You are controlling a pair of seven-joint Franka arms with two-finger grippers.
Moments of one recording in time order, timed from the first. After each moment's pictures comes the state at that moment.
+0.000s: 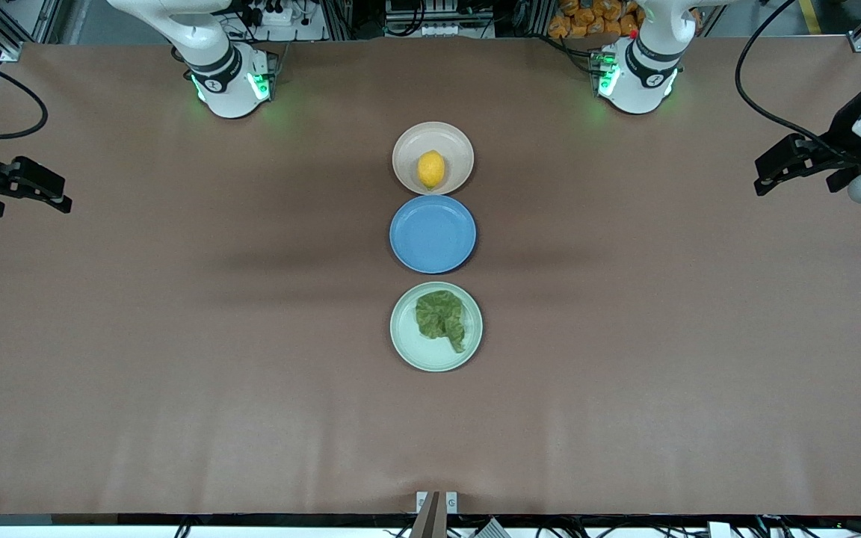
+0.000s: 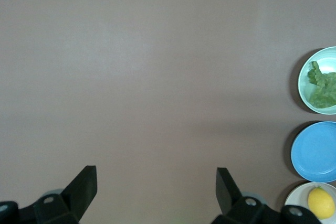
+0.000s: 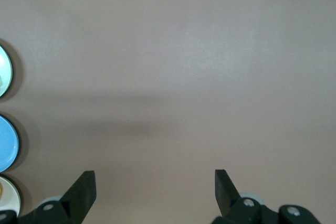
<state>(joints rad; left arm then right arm) 0.06 0.03 -0.19 -1.45 0.03 1.49 -0.16 0.00 0.03 -0.03 -1.53 0.01 1.55 -0.08</state>
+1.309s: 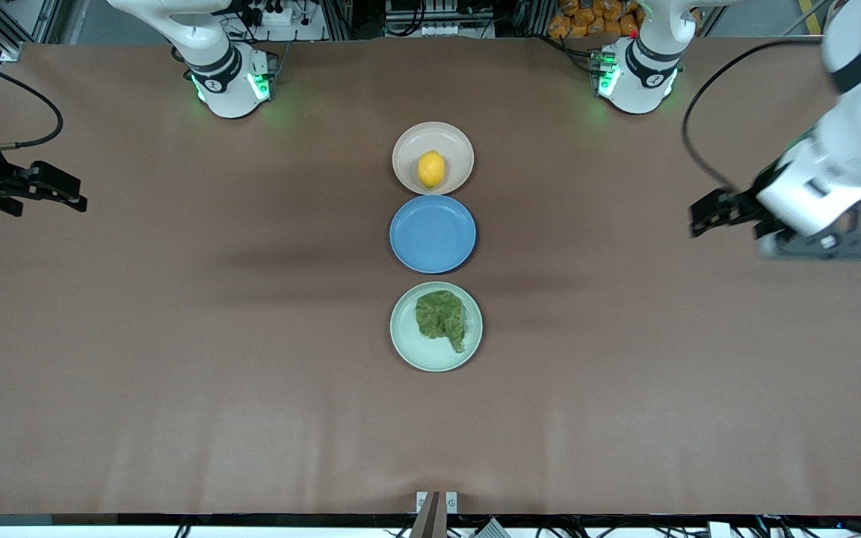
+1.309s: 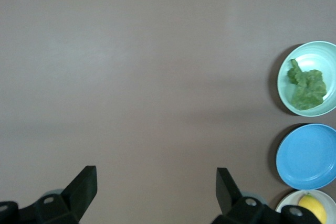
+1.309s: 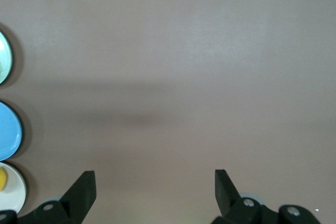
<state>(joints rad) 0.00 0.13 -0.22 -1.55 -0.02 1.69 -0.16 0.00 0.03 -0.03 -1.57 0.03 1.54 -0.08</state>
